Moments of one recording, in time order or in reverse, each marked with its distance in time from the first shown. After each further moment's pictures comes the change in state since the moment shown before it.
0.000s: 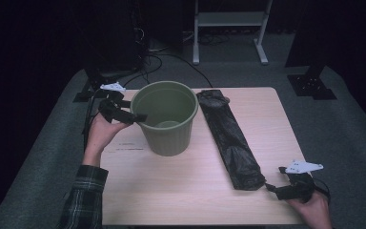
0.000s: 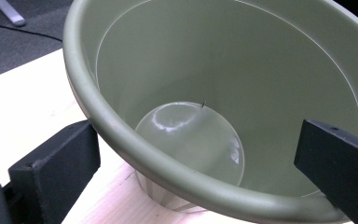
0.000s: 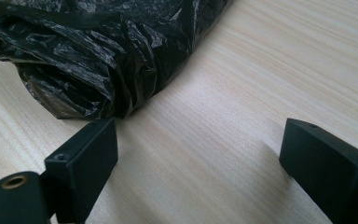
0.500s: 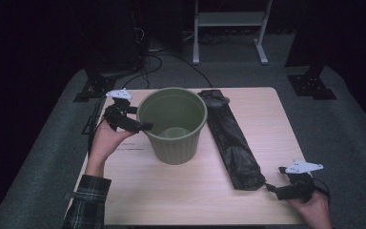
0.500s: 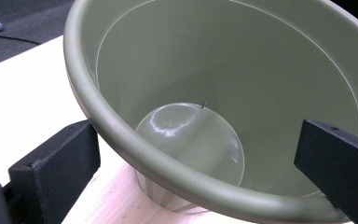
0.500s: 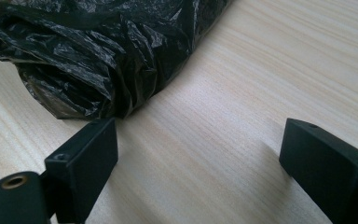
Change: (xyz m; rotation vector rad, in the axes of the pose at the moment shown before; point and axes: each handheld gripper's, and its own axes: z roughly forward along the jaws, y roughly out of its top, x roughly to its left) left arm -0.032 -0.005 0.003 -0.002 -0.055 0.043; right arm 0.000 0.000 0.000 0.000 0.000 0.000
